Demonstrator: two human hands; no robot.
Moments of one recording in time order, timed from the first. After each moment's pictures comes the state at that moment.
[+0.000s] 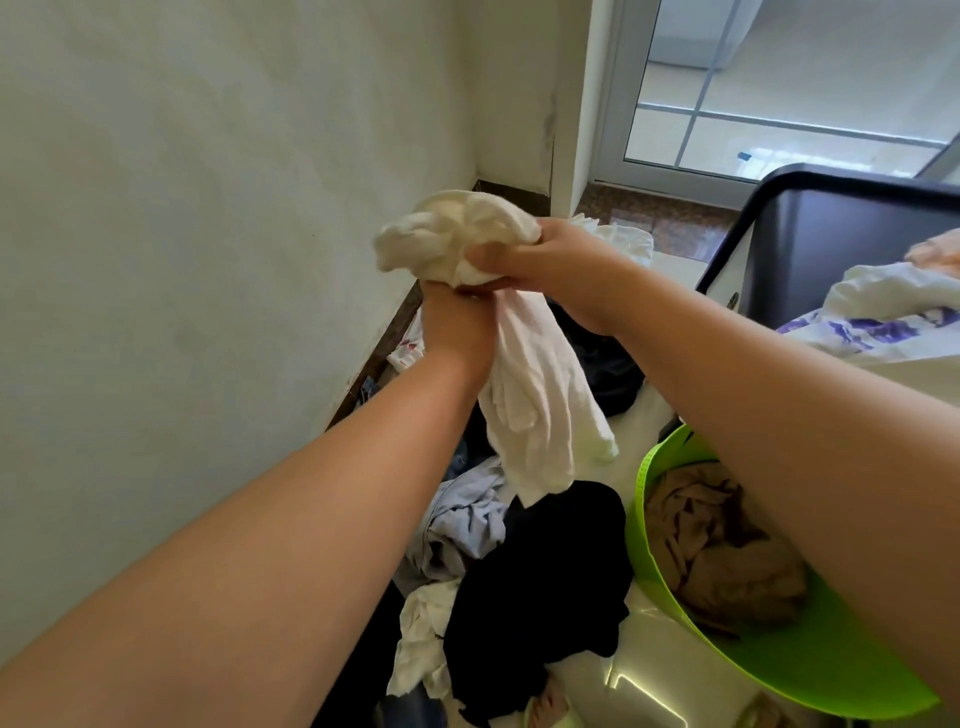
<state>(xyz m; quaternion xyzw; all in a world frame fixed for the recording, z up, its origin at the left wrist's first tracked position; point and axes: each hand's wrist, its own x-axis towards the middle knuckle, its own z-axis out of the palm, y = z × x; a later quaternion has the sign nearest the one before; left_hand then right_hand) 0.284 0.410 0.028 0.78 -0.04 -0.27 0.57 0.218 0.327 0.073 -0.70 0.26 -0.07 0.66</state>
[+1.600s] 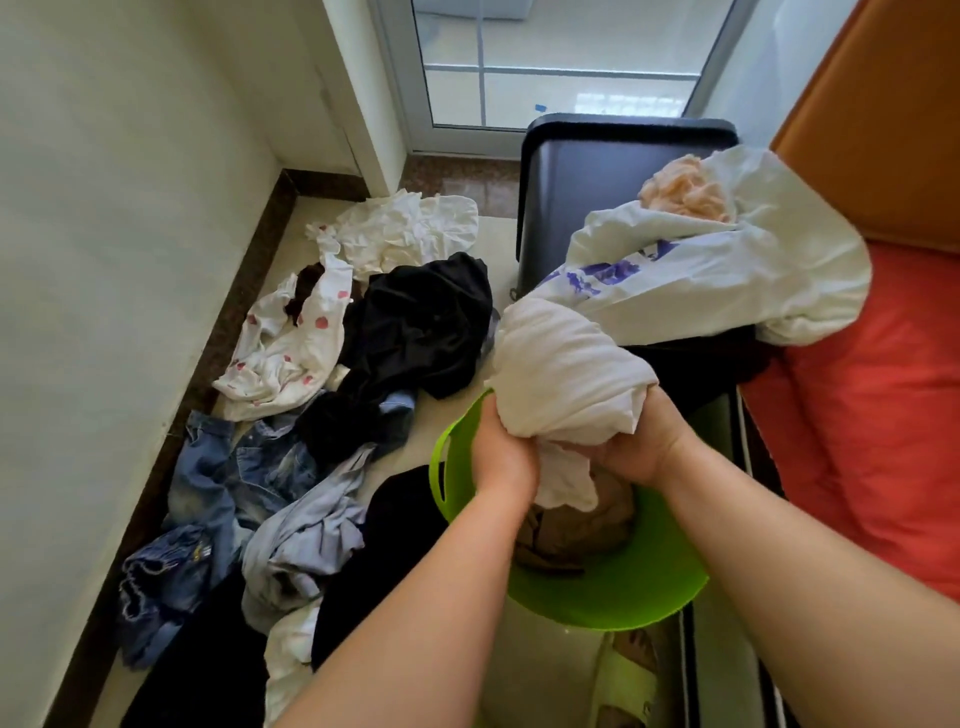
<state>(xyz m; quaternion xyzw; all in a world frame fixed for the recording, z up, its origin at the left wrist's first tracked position) -0.023 0.311 -0.071 0.79 -0.14 -0.42 0.43 -0.128 0.213 -0.069 -0.09 0.44 -0.16 0.88</state>
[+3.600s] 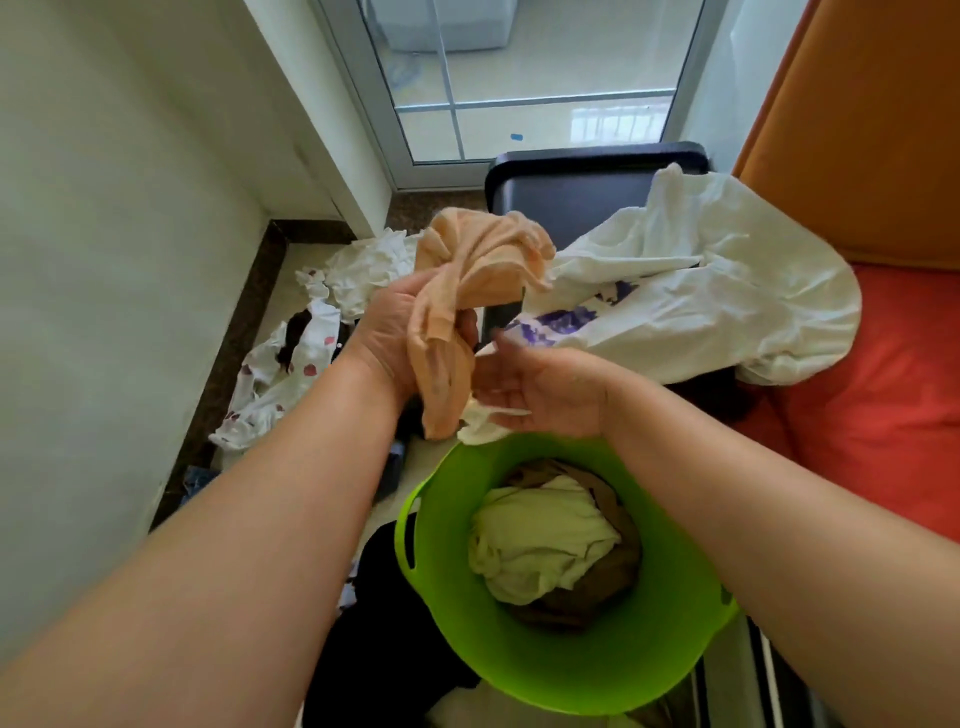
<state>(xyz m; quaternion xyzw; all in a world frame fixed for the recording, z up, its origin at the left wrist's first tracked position) 0.056 0.151 0.012 0.50 -0.04 -0.63 0.59 -0.097 0.107 -0.043 -0.35 0.31 0.05 0.88</state>
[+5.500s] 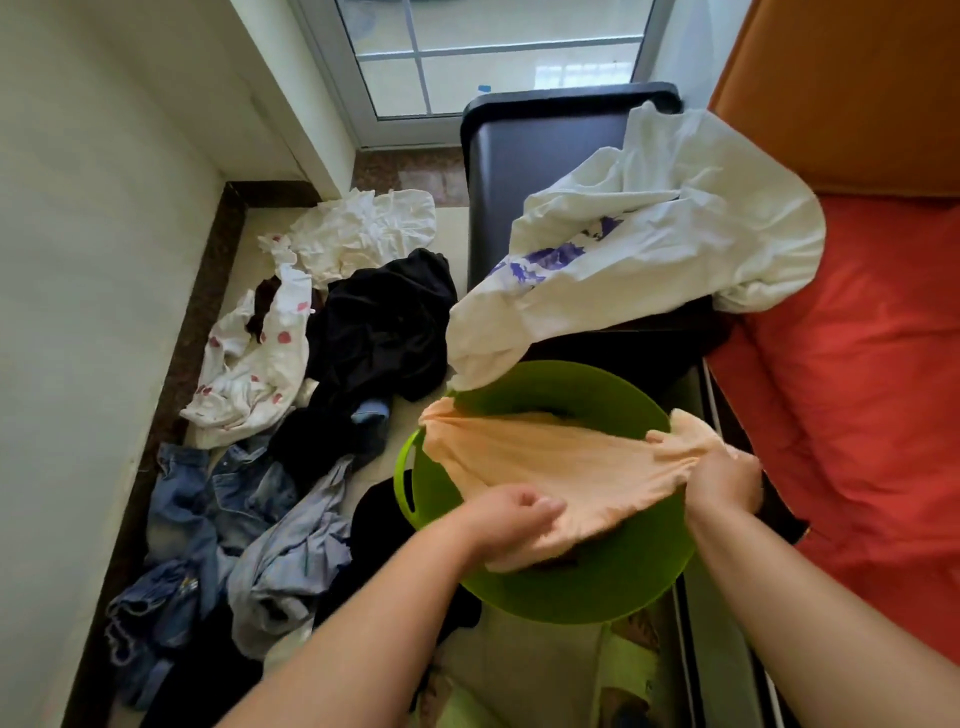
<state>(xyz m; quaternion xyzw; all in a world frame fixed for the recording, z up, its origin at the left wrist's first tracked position) -0.039 0.323 -0.096 0.67 -0.37 -0.65 0.01 -0.247 0.218 -0.138 -0.22 0.84 -0.21 0.45</state>
